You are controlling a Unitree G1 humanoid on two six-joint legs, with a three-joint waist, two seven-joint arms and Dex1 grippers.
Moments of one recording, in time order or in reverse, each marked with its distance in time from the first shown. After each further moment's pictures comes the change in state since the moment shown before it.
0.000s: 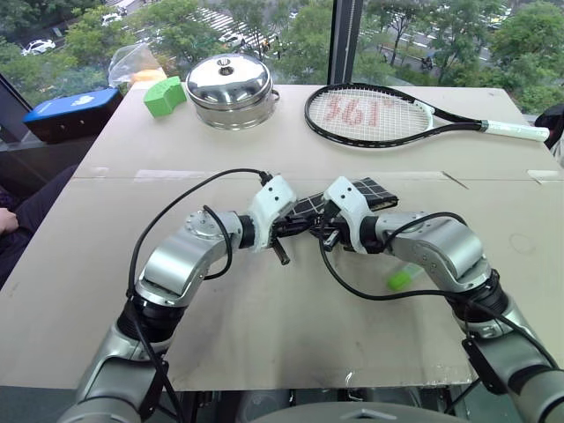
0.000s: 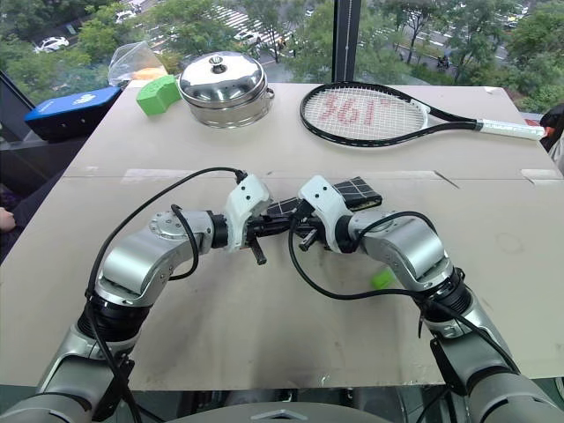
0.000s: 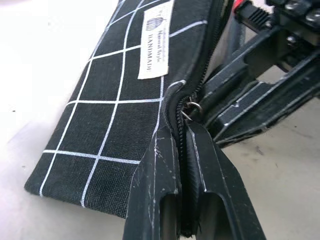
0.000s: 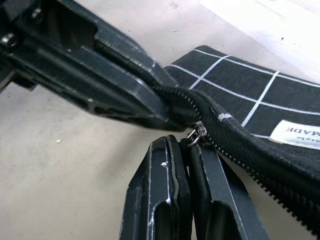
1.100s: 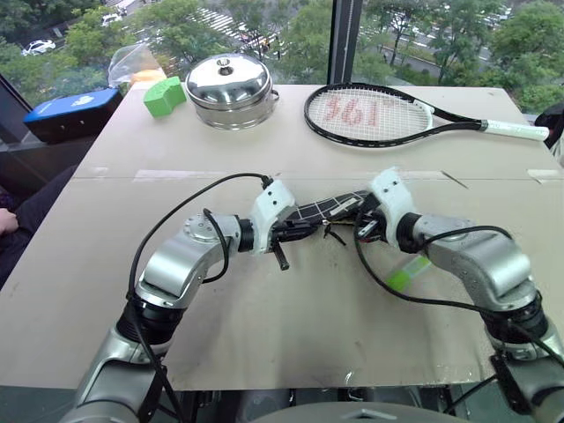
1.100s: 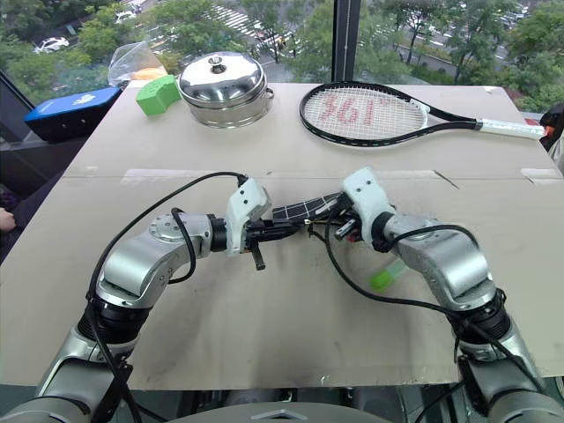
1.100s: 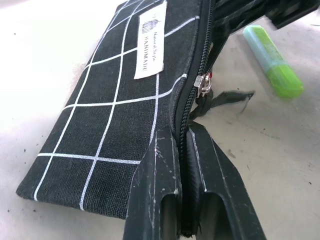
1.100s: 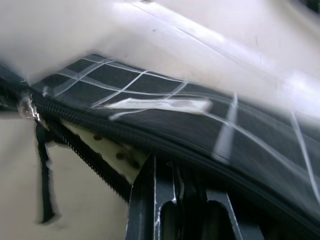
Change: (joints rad) left arm 0.010 0.007 0.005 0.037 -0.034 -0.068 -0.064; right arm 0.062 -0.232 0.107 -0.126 -0.237 -0.229 -0.087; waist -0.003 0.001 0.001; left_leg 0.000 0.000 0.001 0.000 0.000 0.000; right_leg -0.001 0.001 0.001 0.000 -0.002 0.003
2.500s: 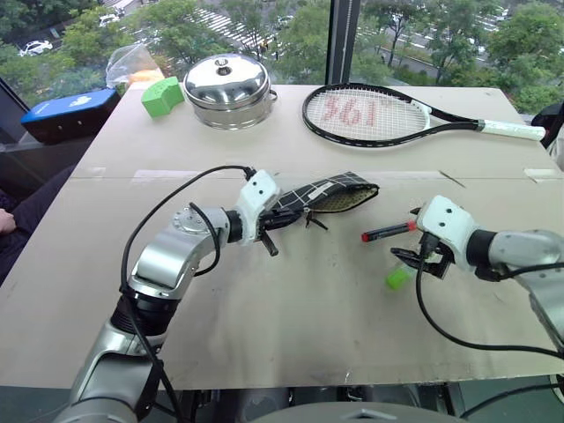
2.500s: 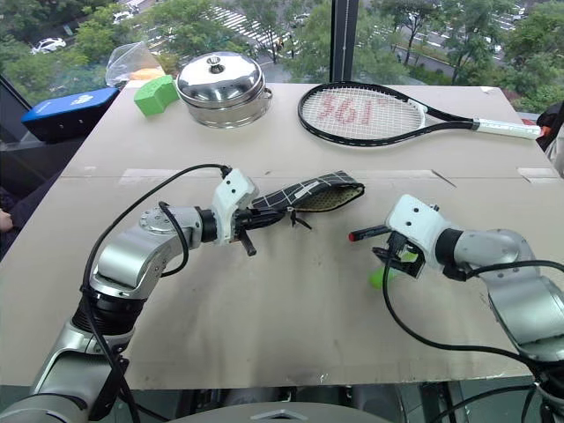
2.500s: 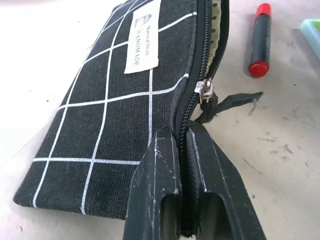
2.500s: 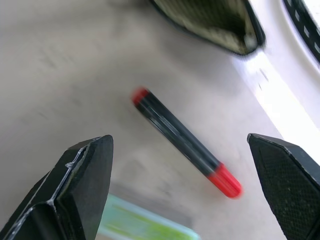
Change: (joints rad) left arm -0.013 0.035 0.042 0.089 0.036 -0.046 0.027; right arm 0.279 -0.262 -0.334 -0.127 -0.136 -0.098 0.471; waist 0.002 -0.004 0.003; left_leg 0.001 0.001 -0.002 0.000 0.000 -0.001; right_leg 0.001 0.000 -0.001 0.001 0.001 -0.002
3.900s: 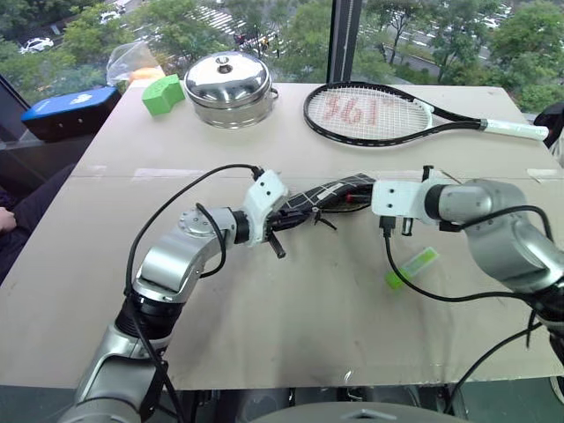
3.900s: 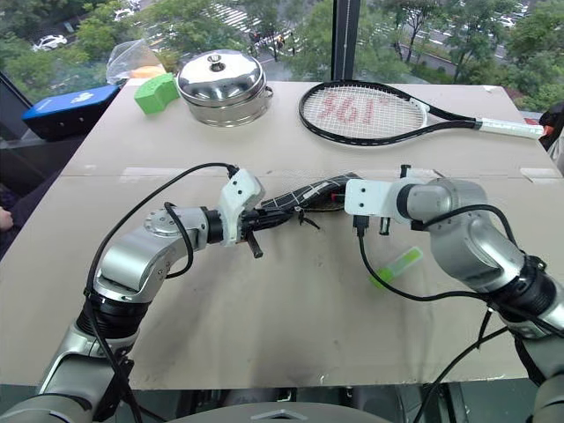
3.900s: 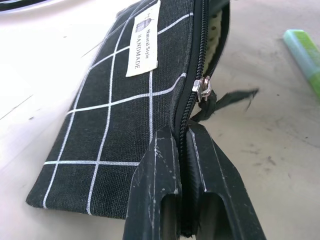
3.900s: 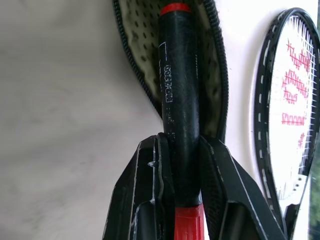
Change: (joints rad) left arm -0.002 -0.041 -0.023 -0.062 0.001 0.034 0.032; right arm -0.450 0.060 0.426 0.198 -0.484 -0.116 0.114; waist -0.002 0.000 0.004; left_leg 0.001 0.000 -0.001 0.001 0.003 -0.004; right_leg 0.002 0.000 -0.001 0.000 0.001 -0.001
